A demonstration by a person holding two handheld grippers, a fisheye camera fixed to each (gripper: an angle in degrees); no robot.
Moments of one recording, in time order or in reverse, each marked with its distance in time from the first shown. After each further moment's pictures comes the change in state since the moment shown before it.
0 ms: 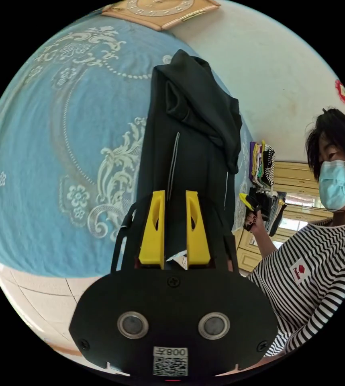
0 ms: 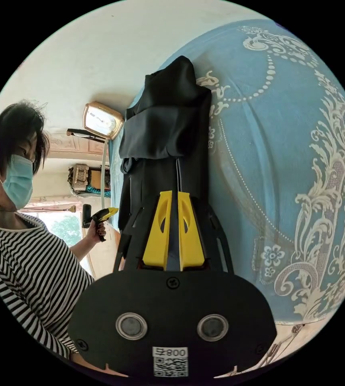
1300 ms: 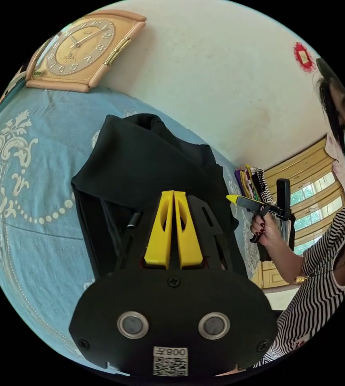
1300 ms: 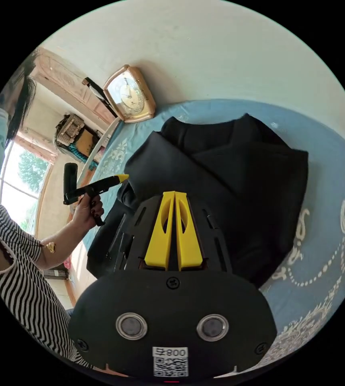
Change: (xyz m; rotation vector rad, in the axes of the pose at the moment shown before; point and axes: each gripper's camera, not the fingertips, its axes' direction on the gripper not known) left arm 0.190 -0.201 0.049 0.339 0.016 0.338; right arm -0.201 -0.209 0.271 0.001 0.280 -0.496
